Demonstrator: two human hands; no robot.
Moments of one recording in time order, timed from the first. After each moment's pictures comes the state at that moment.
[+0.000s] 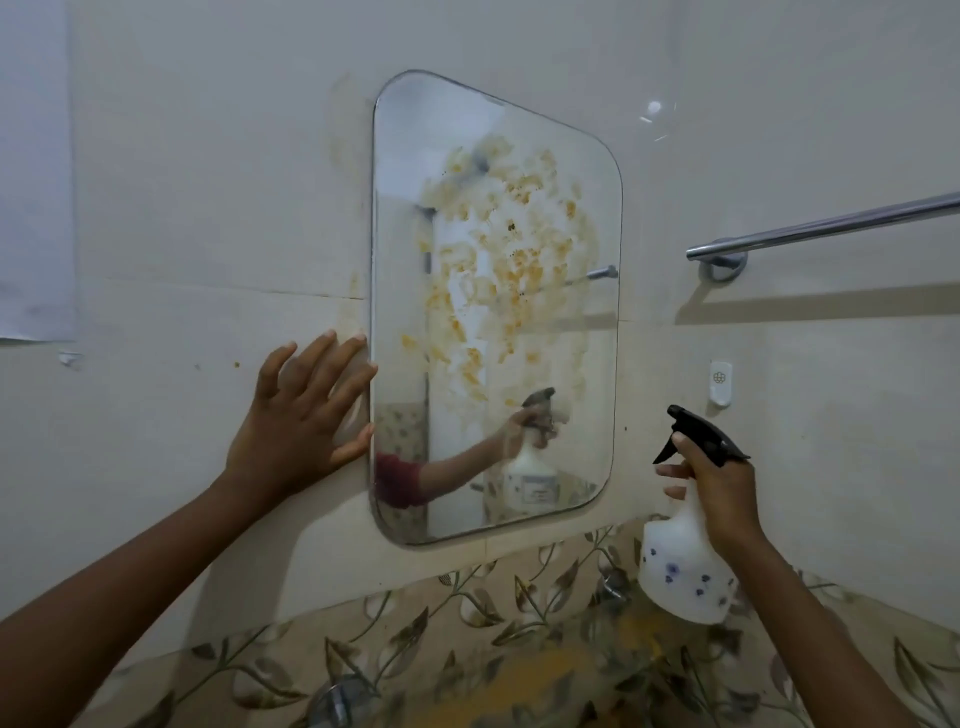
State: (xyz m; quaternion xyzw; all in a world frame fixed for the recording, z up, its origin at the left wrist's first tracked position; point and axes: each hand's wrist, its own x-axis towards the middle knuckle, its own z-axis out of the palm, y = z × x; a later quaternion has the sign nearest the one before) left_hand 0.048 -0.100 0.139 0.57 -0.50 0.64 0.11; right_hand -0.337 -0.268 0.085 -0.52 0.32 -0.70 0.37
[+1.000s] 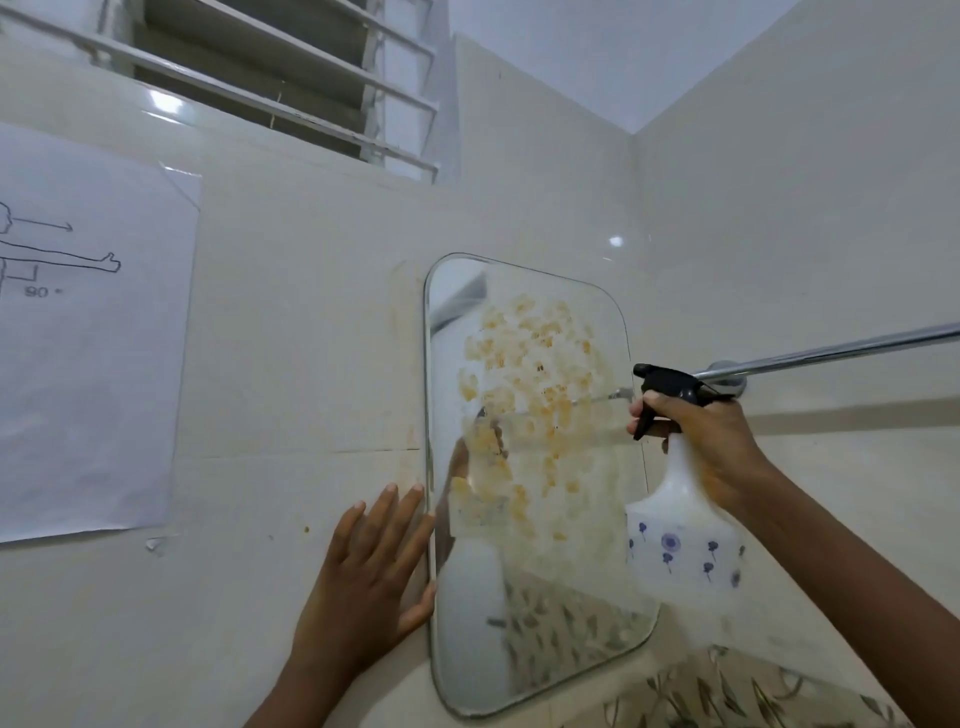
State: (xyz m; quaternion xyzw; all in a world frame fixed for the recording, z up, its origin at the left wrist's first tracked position) left_hand 0.060 -0.113 0.135 0.50 -0.56 0.62 0.20; right_hand -0.269 -0.157 0.256 -0.59 0.15 -0.71 0.35
